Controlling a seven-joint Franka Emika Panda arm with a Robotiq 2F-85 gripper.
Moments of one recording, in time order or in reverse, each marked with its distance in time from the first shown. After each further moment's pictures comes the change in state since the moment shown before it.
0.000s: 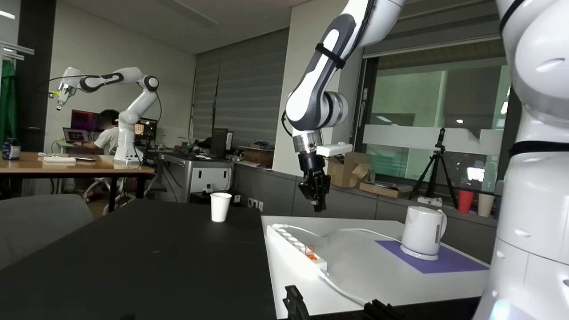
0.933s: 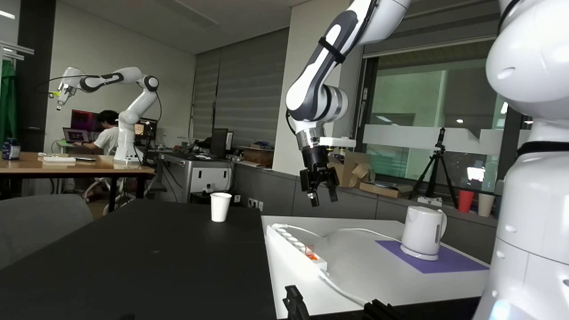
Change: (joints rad) arm -0.238 -0.008 0.223 0.056 0.057 -0.208 -0.060
